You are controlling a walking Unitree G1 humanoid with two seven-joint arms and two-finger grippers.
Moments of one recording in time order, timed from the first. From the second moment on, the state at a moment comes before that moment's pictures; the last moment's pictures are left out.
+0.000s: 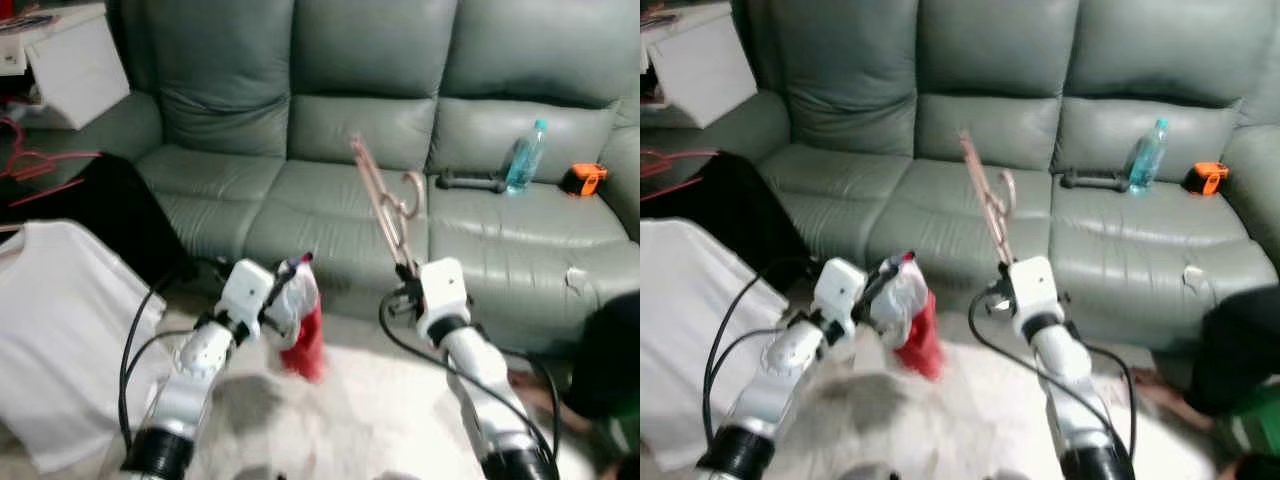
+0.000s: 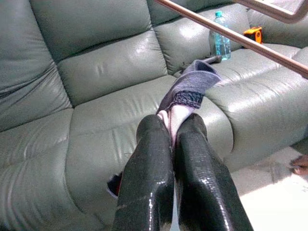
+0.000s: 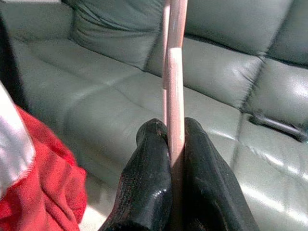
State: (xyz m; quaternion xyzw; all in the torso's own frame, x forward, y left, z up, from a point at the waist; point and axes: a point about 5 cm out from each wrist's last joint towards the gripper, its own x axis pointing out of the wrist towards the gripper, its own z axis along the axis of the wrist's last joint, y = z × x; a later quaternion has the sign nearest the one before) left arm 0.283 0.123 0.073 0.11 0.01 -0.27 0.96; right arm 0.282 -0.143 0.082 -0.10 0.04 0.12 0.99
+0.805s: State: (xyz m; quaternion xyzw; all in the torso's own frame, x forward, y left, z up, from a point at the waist) left arm 0.333 0.141 0.111 0.42 -0.05 -0.37 0.83; right arm 0.290 -0.154 0.092 -0.17 0.08 0.27 0.94
